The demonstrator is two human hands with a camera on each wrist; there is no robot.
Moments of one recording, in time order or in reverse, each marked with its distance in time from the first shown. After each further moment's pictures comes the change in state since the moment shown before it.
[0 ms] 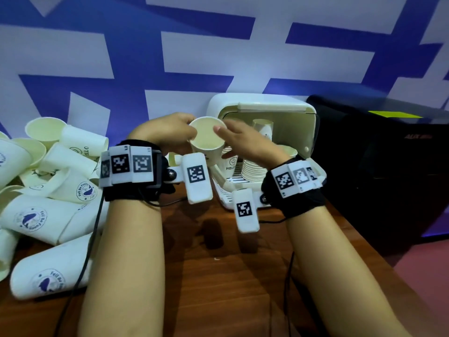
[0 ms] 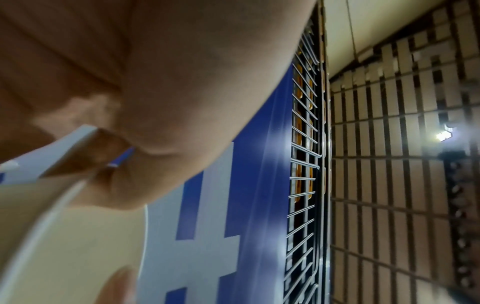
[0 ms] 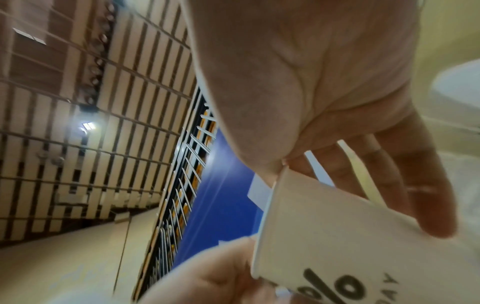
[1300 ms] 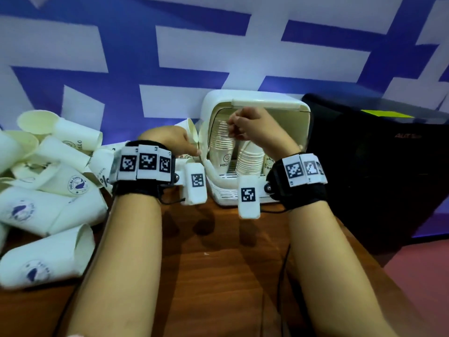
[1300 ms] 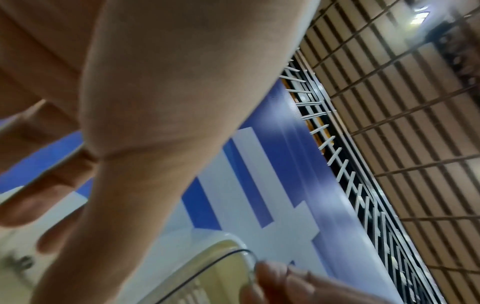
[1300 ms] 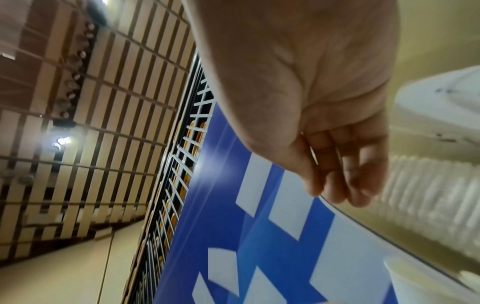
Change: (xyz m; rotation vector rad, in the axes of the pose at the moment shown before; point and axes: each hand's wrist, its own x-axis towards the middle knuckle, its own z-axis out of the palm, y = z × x) left_hand 0.007 -0.009 0.016 0.676 -0.007 -0.130; right_hand -0.010 0.005 -0.032 0.240 0.148 0.109
